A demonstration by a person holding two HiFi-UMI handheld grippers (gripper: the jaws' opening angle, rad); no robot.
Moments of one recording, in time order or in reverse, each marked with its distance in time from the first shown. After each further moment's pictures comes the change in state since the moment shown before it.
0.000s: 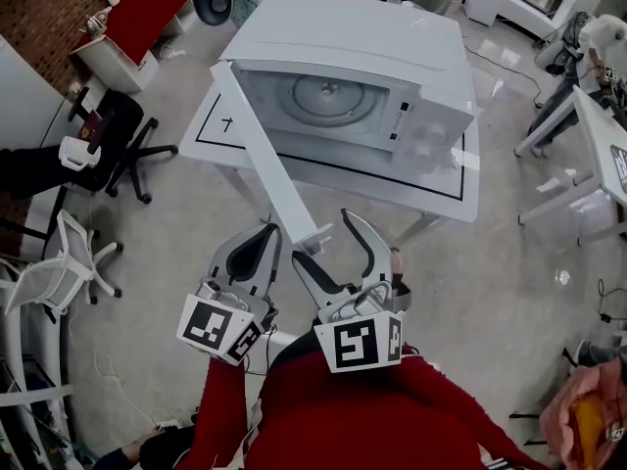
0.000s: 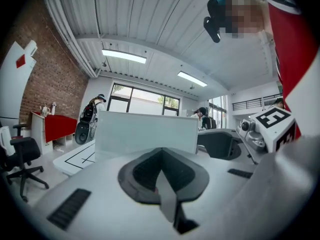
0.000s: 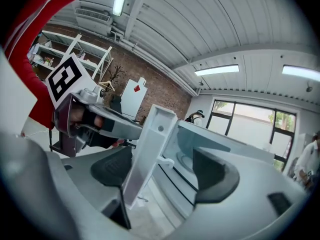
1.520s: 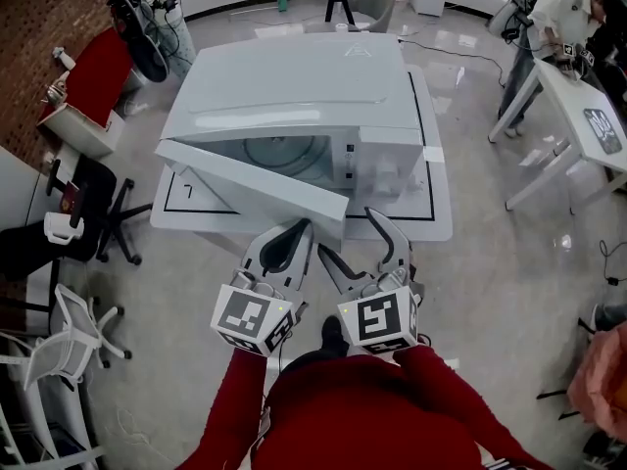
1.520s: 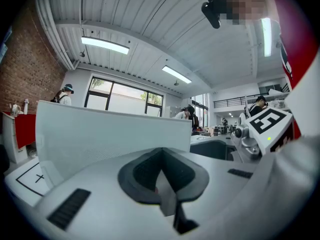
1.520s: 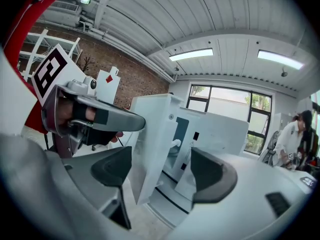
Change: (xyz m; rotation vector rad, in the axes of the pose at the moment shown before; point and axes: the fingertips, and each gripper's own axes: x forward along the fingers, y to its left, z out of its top) left arm 0.138 -0.045 0.014 0.058 0.033 -0.214; right arm 0.015 -0.120 -0.072 0.176 0.146 -0.199
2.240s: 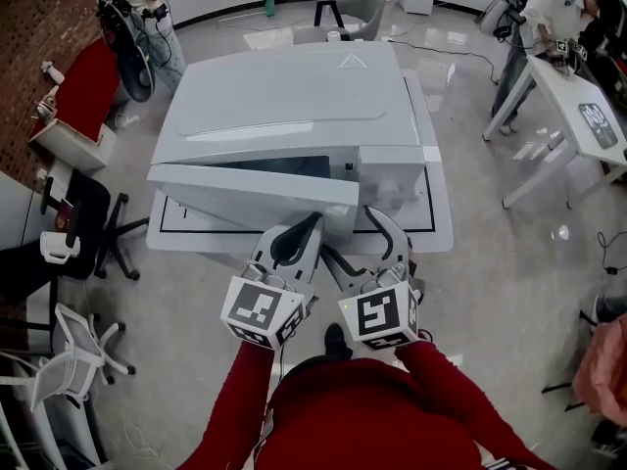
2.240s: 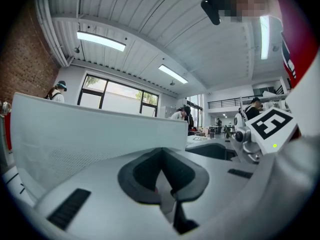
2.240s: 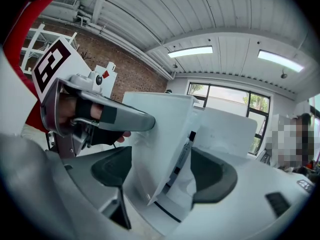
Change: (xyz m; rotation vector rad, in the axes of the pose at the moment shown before) left arm 0.042 0.013 0.007 0.007 -0.003 -0.071; right arm 0.033 -0.018 0.000 -0.013 0.026 -0.033
